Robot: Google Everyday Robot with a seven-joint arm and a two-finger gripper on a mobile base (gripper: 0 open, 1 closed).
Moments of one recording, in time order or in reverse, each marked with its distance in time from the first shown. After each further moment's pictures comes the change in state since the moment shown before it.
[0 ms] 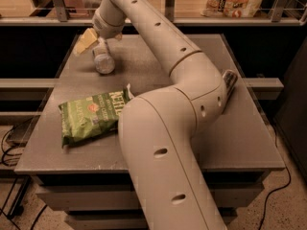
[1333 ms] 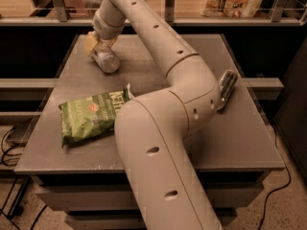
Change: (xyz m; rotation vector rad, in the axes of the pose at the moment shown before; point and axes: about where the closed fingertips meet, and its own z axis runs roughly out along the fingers) arm 0.002 -0.001 0.004 -0.022 0.017 0.016
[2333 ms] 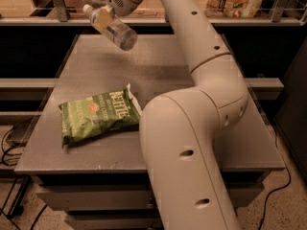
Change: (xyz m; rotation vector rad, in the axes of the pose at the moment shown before) arm -0.016 0.017 -0.107 -0.112 -0.205 -0.314
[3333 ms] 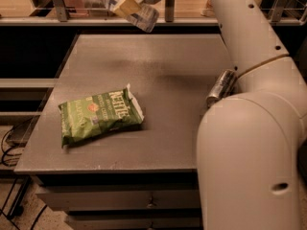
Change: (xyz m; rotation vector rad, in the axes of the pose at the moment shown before) arm 0.001 0.007 -0.095 0.072 -0.160 -0.465
